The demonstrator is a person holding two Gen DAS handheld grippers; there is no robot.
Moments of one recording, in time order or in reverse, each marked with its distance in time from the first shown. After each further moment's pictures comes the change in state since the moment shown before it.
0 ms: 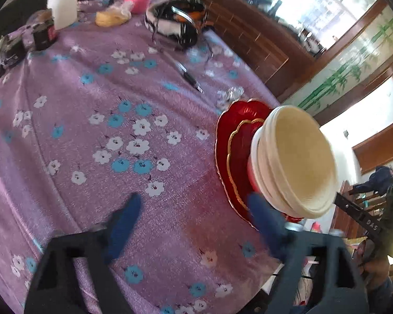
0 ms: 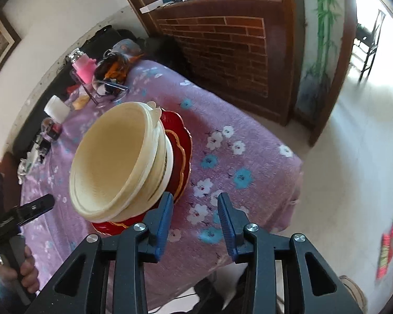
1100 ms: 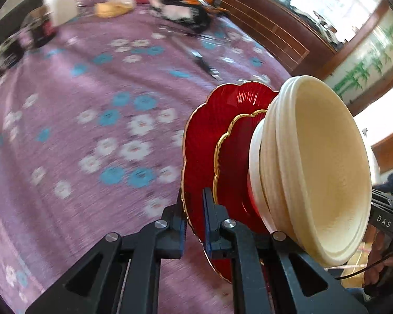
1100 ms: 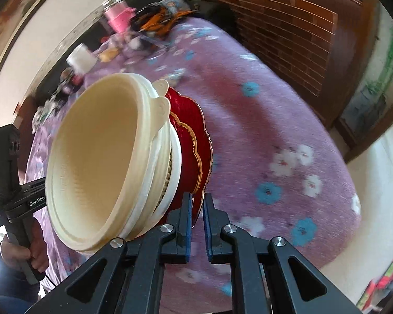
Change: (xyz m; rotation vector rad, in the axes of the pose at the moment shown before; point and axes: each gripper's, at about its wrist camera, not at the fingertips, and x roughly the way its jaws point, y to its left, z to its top) left arm 0.034 0.009 0.000 -0.019 -0.025 0.128; right arm 0.086 0.043 0.034 -0.268 0.198 0.142
